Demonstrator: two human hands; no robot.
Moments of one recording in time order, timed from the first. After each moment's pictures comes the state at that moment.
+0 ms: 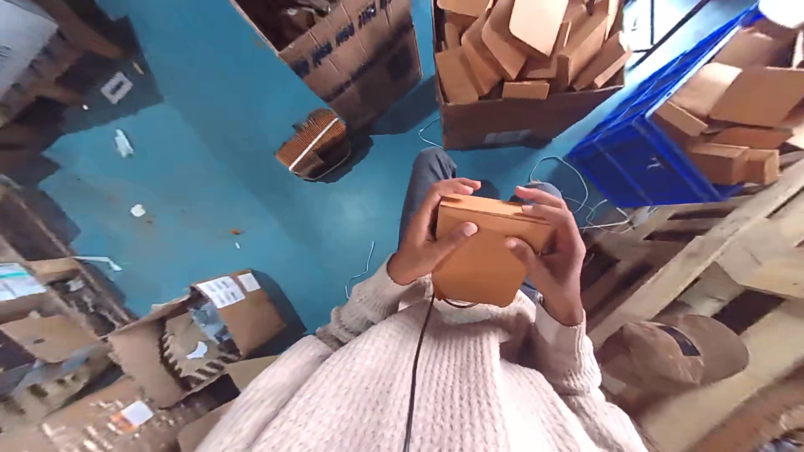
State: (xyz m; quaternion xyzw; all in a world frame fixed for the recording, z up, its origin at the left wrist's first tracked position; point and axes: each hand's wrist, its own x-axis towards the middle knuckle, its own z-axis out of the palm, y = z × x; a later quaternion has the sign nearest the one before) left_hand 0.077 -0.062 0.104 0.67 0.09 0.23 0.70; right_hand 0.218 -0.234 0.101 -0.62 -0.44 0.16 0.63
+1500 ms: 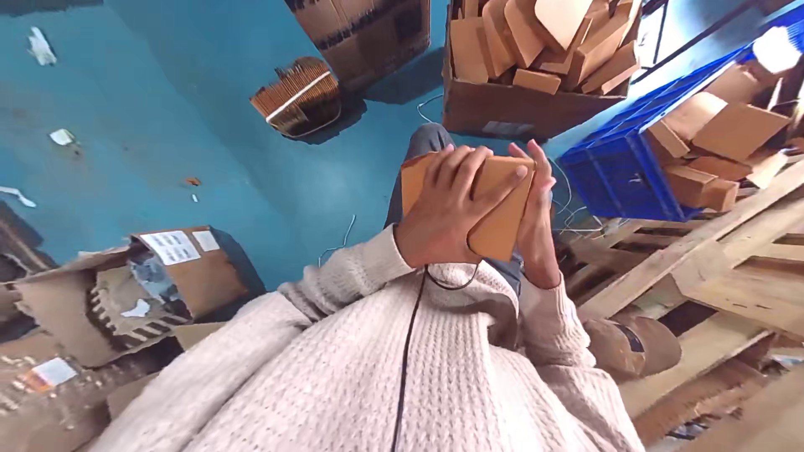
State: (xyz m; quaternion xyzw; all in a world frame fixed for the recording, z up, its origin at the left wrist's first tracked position) left_hand 0.088 -0.072 0.117 0.95 0.07 0.19 0.22; right_hand 0.220 -0.195 0.104 -0.66 -0.34 0.34 0.58
